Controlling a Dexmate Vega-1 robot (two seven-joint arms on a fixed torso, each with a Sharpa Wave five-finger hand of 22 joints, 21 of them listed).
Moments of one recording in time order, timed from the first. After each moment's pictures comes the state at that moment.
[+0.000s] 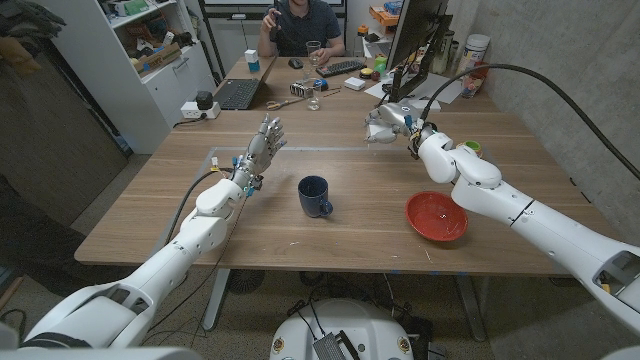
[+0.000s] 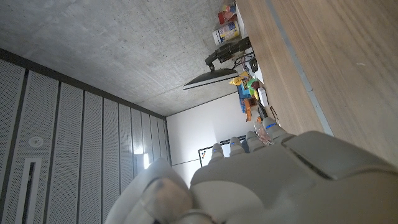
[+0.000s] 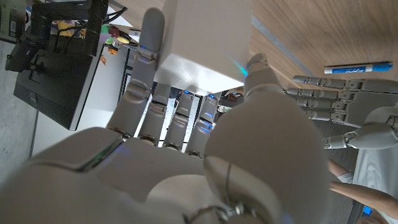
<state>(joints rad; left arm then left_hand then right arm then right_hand) 0.75 0.48 0.42 -1.15 -0.64 -0.41 -0.26 0.05 0.08 0.05 0.16 0.25 -0.17 -0.14 0.20 0.19 -0.17 -0.04 0.20 0.18 -0.17 0.03 0.19 0.19 -0.17 0.09 0.37 0.20 -0.64 -0.77 -0.69 -1.82 -0.65 -0.25 -0.04 0.97 -0.14 0.31 -0.13 0.21 0.78 -0.07 0.33 0.31 0.70 -0.03 0.36 0.23 0.77 0.06 0.32 0.38 1.00 -0.12 0.79 0.35</state>
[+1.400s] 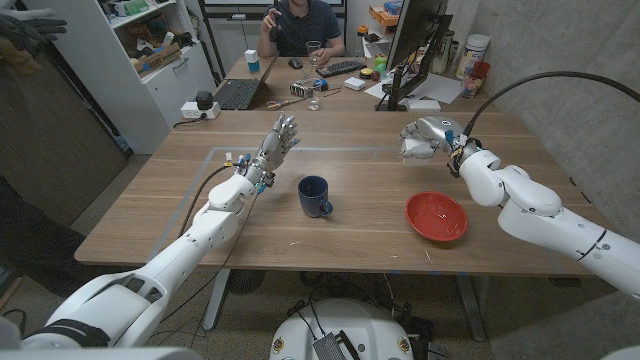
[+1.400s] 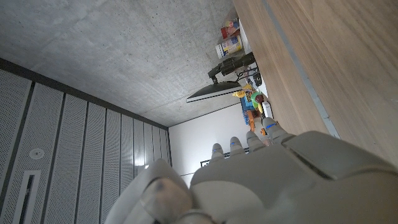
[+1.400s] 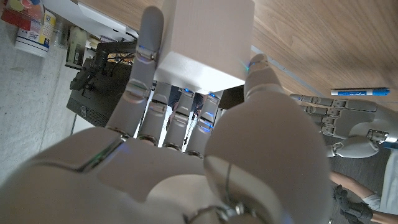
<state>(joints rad) 0.70 0.44 0.47 -1.11 -0.61 -0.40 -0.28 0.05 0.08 0.04 0.16 0.25 -0.17 -0.14 0.20 0.19 -0.17 -0.04 0.20 0.18 -0.17 0.03 0.19 0.19 -0.17 0.09 0.36 0.20 -0.94 -1.01 -0.48 -2.07 -0.57 -0.36 -0.06 0.97 -0.14 0.31 -0.12 0.20 0.81 -0.07 0.34 0.33 0.74 -0.02 0.38 0.24 0.80 0.06 0.32 0.40 1.00 -0.13 0.83 0.35</state>
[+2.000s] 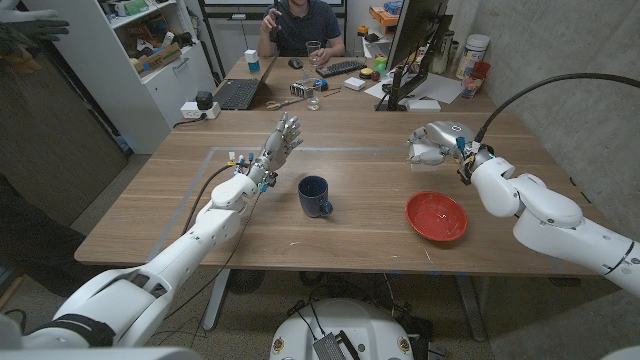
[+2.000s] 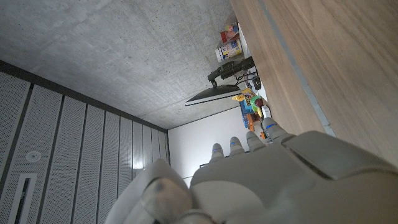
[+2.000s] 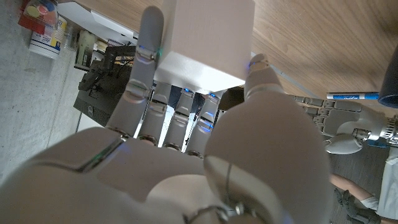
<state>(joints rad) 0.67 0.42 0.48 -1.06 -0.60 -0.40 -0.30 0.05 0.08 0.03 0.16 0.26 -0.17 -0.14 0.20 0.19 -0.17 -0.04 0.20 0.18 -0.17 0.03 0.19 0.19 -0.17 0.09 0.36 0.20 -1.07 -1.09 -0.39 -2.16 -0.54 -0.41 -0.10 0.97 -0.14 0.30 -0.12 0.20 0.81 -0.07 0.34 0.34 0.74 -0.02 0.39 0.25 0.80 0.07 0.32 0.41 1.00 -0.13 0.84 0.34</state>
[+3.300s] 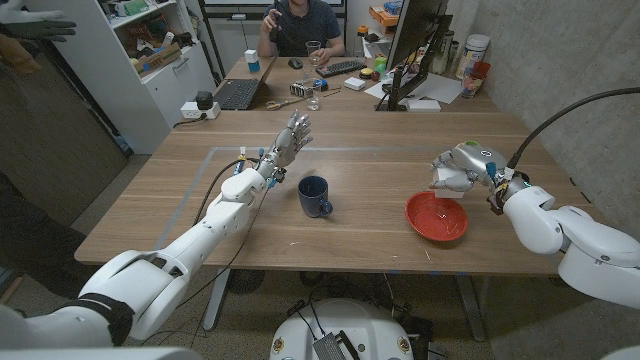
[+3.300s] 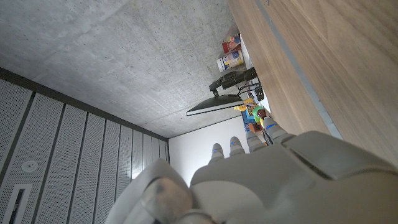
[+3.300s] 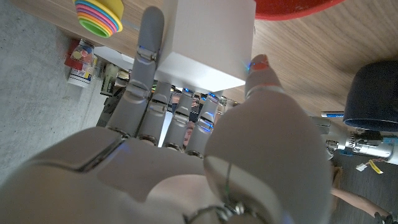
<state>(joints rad) 0.59 0.36 0.51 -0.94 -0.58 -0.42 -0.37 0.05 0.09 0.02 0.16 0.26 -0.17 -0.14 0.20 0.19 -0.17 -0.04 0.20 0.18 -0.17 0.03 0.19 0.19 -0.17 0.09 0.35 0.20 -1.53 -1.21 -0.04 -2.32 -0.43 -0.51 -0.16 0.97 -0.14 0.29 -0.11 0.20 0.81 -0.08 0.32 0.34 0.74 -0.02 0.39 0.26 0.81 0.07 0.32 0.42 1.00 -0.13 0.86 0.33</state>
